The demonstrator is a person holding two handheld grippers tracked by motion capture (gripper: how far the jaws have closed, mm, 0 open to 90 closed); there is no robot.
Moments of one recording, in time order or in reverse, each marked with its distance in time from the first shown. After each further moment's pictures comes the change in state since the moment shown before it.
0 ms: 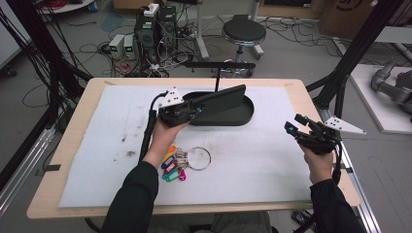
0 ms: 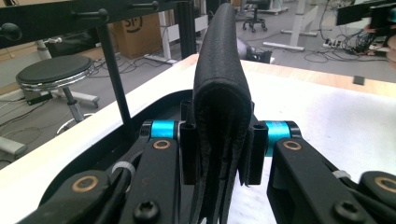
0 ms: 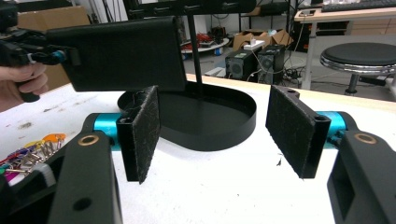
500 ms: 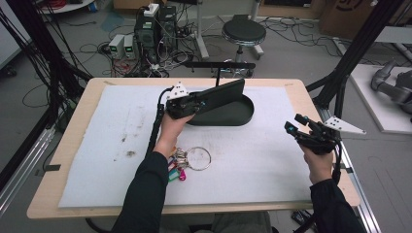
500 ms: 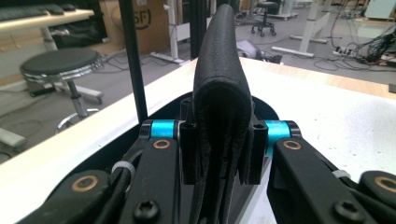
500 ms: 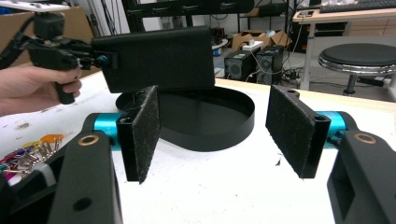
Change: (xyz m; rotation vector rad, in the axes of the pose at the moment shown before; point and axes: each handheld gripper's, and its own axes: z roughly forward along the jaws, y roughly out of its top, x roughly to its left) left arm 0.031 -0.017 0.040 -0.002 0.021 -0.055; right arm -0.001 -0.001 0.001 -0.001 -0.005 -0.003
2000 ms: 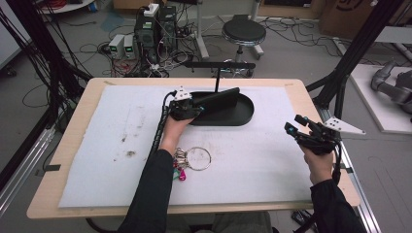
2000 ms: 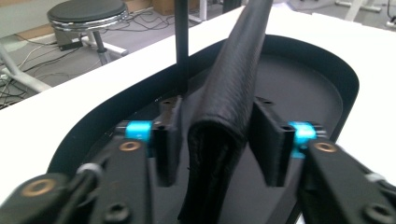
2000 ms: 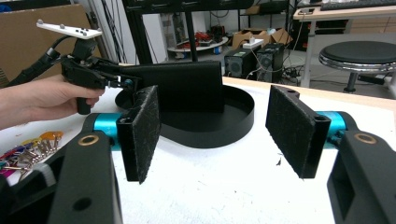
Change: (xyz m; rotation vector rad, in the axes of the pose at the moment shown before) left arm 0.018 -0.032 0.023 0.144 0.132 -0.052; right arm -0.001 -0.002 0.000 0.009 0.001 0.001
